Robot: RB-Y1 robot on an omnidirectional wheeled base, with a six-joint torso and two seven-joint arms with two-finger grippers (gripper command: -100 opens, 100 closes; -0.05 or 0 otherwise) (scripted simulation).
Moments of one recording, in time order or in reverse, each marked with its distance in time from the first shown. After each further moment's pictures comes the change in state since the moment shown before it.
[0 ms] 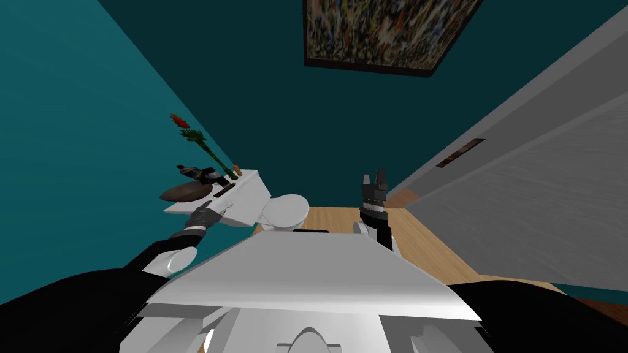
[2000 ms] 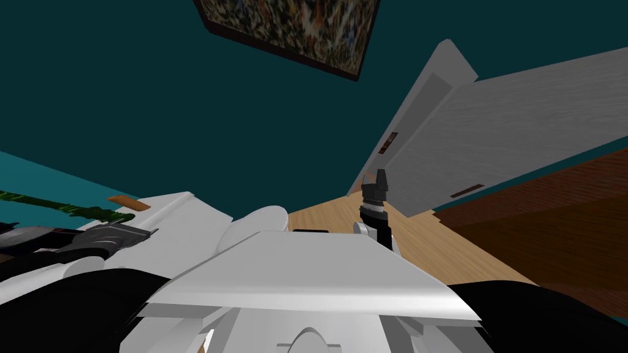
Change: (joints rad) left arm -0.007 0.210 0.287 0.399 -0.029 0.400 0.402; right arm 0.000 0.000 0.000 0.000 0.000 0.000 0.000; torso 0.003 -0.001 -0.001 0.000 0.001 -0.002
